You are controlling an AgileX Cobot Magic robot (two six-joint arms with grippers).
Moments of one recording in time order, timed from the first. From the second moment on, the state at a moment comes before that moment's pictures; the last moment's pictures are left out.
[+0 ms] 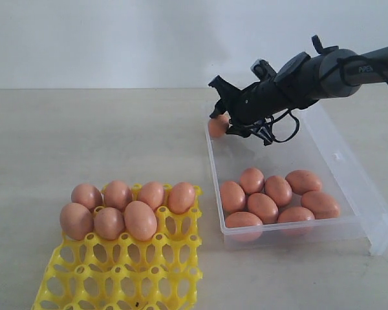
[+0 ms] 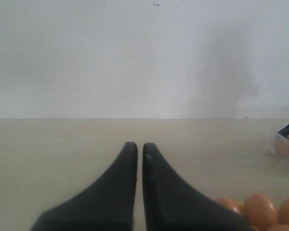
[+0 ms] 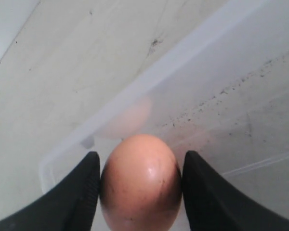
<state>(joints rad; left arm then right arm) -0.05 0.00 0.00 -0.14 0.10 0.12 0.16 2.33 -1.65 0.93 0.36 0.05</state>
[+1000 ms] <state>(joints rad) -0.05 0.00 0.00 -0.14 0.10 0.12 0.17 2.11 -1.65 0.60 0.50 -0.05</state>
